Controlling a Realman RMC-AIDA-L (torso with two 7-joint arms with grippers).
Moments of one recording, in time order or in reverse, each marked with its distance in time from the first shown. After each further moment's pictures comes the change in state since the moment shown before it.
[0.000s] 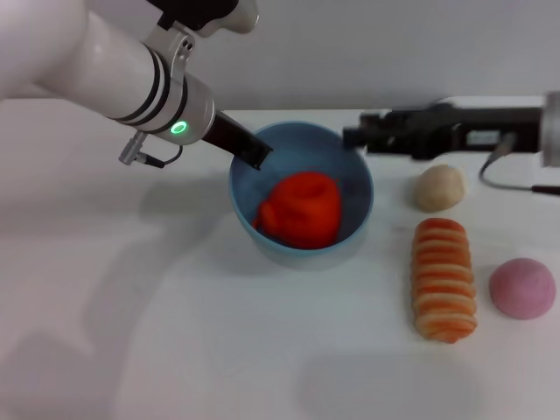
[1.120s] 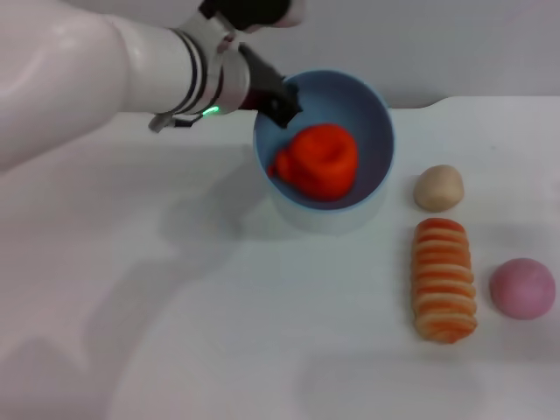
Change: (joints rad) left arm 0.056 0.001 0.198 0.108 0.112 -0.292 0.038; right arm -0.312 0.007 0.186 0.704 1.001 0.081 -1.506
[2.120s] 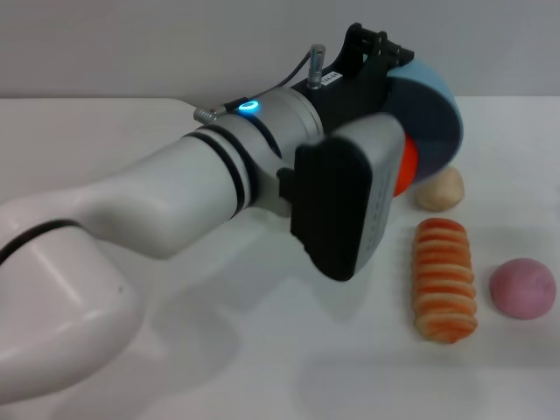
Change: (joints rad) left arm 0.342 -0.008 0.416 0.237 0.254 -0.658 0.803; right arm 0.019 0.002 0.032 0.072 0.013 -0.043 0.003
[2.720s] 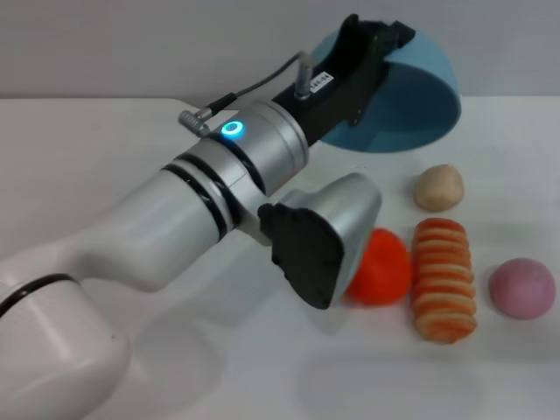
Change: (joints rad) left arm 0.062 -0.002 0.047 -0.110 -0.004 -0.348 0.212; right arm 0.012 -0.001 0.011 -0.006 0.015 -0.001 -0.008
